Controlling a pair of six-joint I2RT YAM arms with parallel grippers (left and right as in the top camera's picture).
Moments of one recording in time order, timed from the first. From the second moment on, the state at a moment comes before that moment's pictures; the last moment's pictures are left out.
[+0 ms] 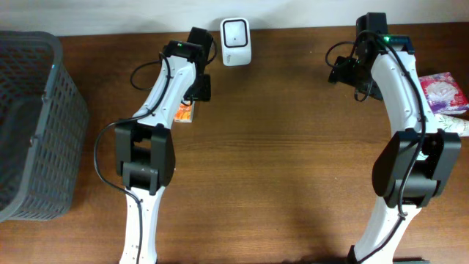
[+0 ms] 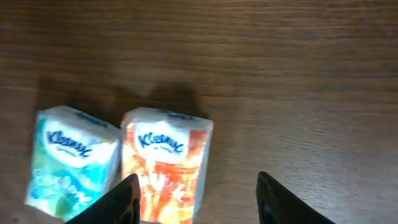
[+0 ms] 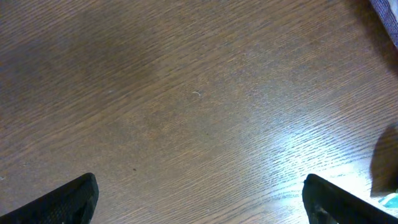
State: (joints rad) left arm -0.29 2.43 2.21 -1.21 -0.18 -0.29; right arm -0.06 2.11 1.91 -1.09 0.14 0.39
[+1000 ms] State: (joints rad) left arm -0.12 2.57 2.80 -1.68 -0.14 -0.35; right arm -0.06 2.11 1.91 -1.09 0.14 0.39
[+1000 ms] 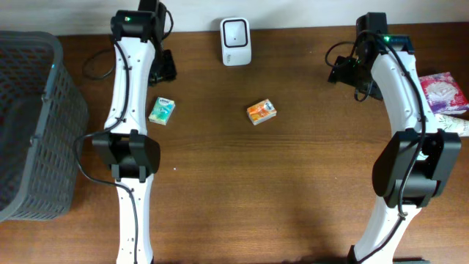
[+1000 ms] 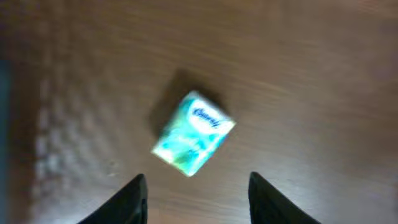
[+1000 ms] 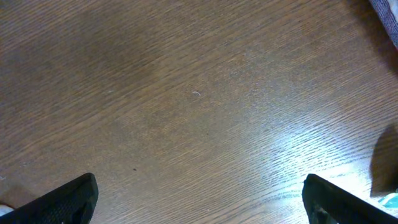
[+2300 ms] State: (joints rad) left arm -0.06 2.68 3.07 -1.69 0.18 -0.31; right arm -0.06 2.11 1.91 -1.03 0.13 0.39
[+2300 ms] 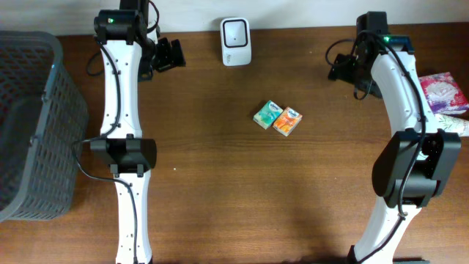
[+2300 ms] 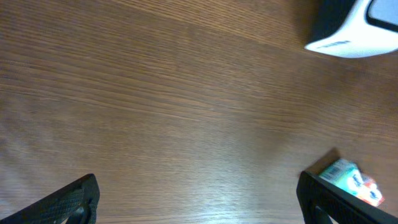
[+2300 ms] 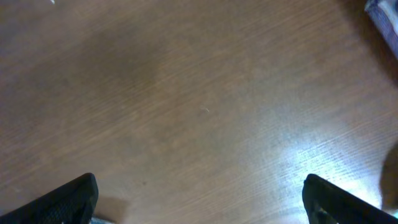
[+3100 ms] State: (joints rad) left arm -0.06 2.68 3.07 -1.69 0.14 -0.31; right arm 0.00 2.12 1.37 -0.64 -0.63 0.48
